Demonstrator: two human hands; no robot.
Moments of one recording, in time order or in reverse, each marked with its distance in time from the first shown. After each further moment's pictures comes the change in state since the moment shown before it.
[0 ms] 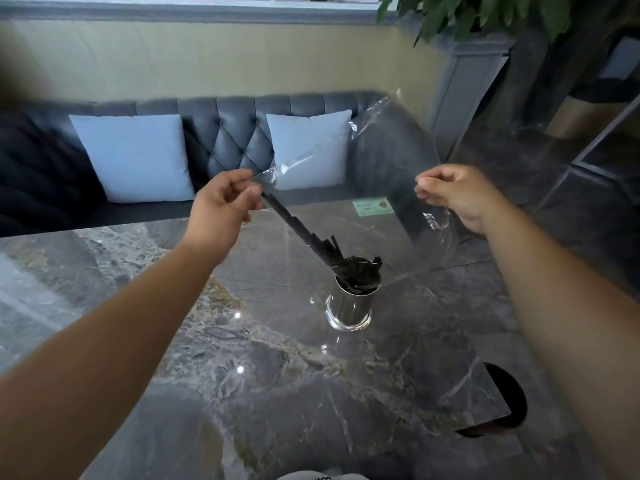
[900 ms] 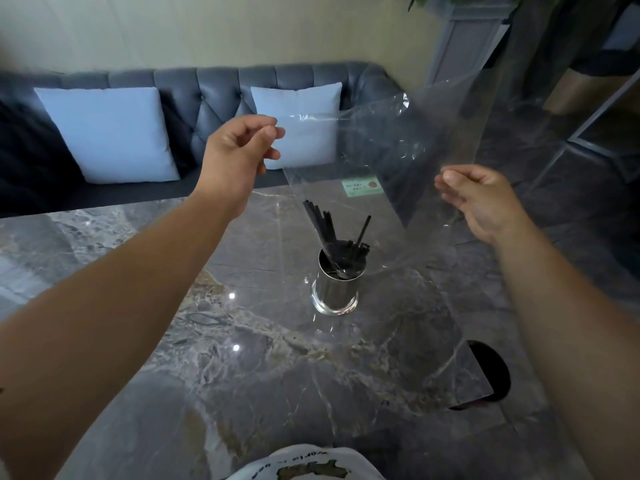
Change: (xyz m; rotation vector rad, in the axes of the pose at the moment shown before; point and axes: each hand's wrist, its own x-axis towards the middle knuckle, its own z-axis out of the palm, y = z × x) left_hand 0.032 0.027 0.065 -0.187 -0.050 0.001; right_hand -0.027 0.045 -0.027 0.312 0.179 0.014
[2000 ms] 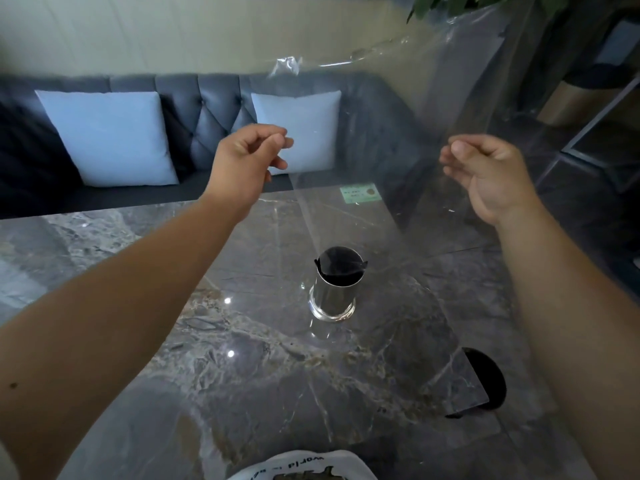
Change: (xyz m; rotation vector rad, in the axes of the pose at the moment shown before) left_hand 0.000 0.002 0.008 0.140 -0.012 0.045; right_hand 0.006 -0.050 0.011 0.050 0.016 -0.138
